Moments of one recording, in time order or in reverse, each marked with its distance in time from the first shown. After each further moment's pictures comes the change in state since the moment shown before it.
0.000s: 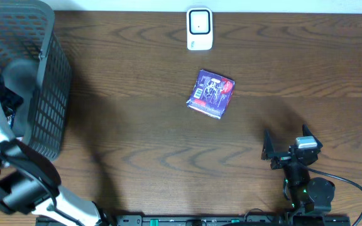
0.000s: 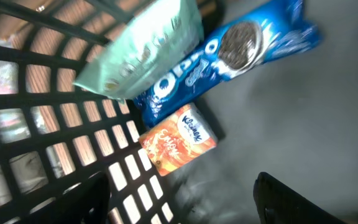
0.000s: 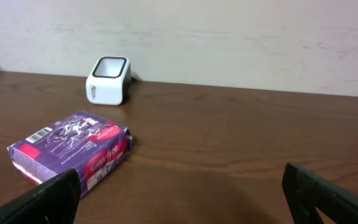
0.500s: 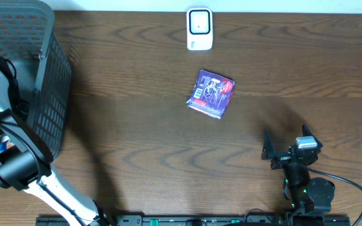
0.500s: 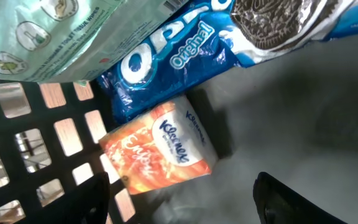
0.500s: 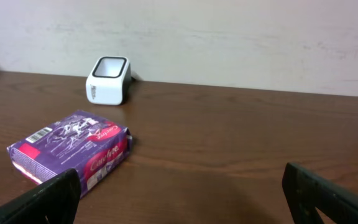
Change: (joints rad) left arm 0.000 0.225 -0.005 -0.013 -0.026 -0.156; right arm 0.000 0.000 0.000 0.000 0.000 0.000
